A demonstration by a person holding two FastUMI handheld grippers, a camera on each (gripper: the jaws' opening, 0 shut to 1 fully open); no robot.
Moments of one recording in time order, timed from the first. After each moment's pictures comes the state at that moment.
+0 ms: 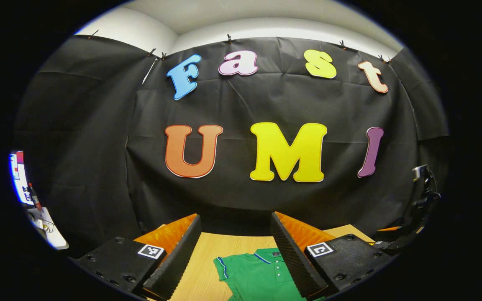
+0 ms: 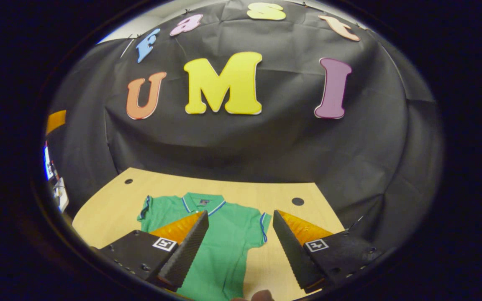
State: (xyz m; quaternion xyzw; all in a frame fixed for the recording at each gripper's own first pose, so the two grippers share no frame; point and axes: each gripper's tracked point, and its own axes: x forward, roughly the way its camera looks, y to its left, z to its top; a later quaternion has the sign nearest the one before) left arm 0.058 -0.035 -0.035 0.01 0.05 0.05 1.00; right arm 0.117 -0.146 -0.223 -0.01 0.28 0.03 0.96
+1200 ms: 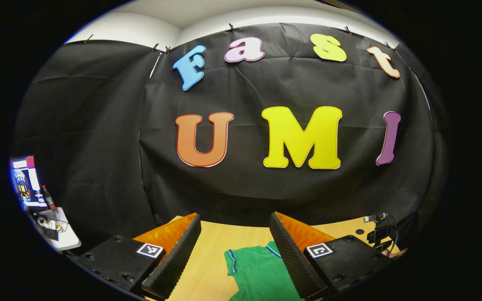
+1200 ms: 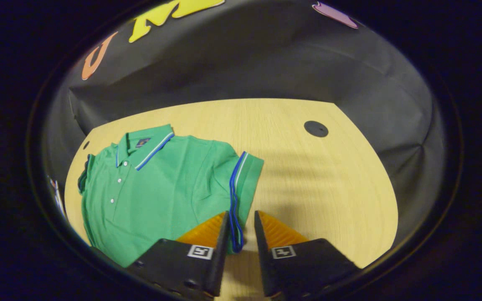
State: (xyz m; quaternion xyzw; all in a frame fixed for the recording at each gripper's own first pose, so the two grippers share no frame) left arm 0.067 -0.028 -0.054 0.04 0.09 0.10 0.99; right arm 0.201 -0.207 -0.467 0.04 0.50 0.01 0.87
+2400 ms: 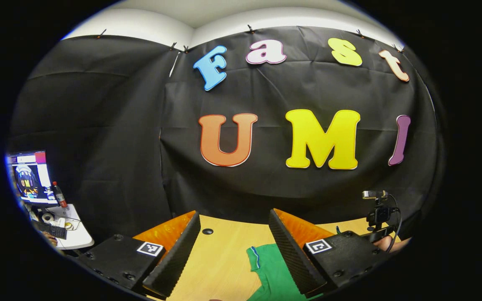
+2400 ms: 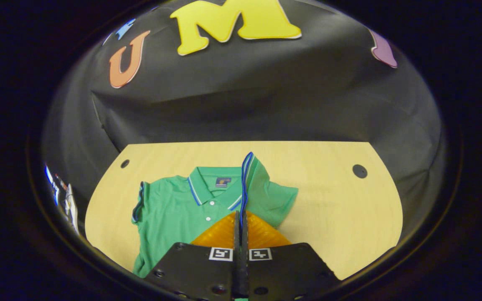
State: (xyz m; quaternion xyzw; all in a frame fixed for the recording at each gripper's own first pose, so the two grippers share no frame) left arm 0.028 0.046 -0.045 0.02 0.08 0.15 0.99; right arm 0.231 -0.039 -0.362 0.03 0.43 0.08 0.90
